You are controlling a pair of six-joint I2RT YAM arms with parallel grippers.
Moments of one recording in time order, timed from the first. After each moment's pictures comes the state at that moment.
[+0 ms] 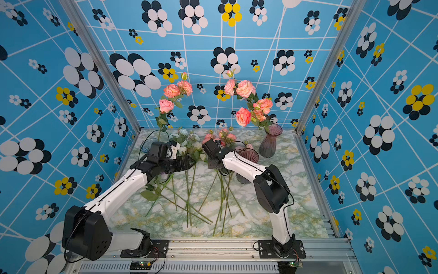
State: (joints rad) left arm -0.30 1.36 1.01 -0.43 0.40 -0.50; right arm 0.73 2.03 1.64 -0.71 0.26 0.61
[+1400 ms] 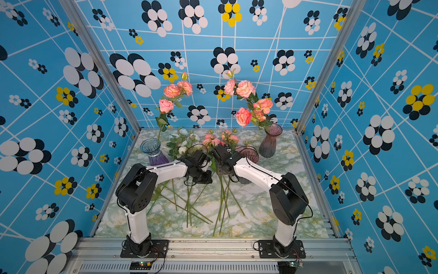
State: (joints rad) left arm -0.57 1.93 1.22 -0.45 0.35 -0.40; right arm 0.72 1.78 1.38 -0.70 0.31 0.58
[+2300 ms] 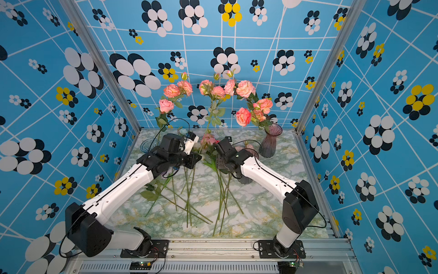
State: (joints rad) left arm -0.51 1.37 1.24 -0.53 0.27 -0.13; right arm 0.72 1.66 1.43 -0.71 0.30 0.54
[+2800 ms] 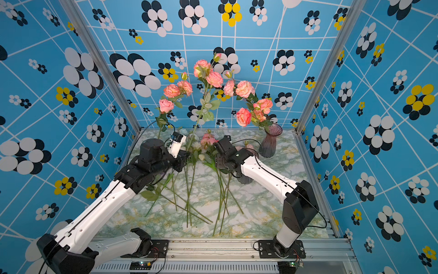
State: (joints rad) left arm -0.49 1.12 1.15 -0.44 0.13 0.02; right arm 0.72 1.67 1.46 -0.71 0.27 0.53
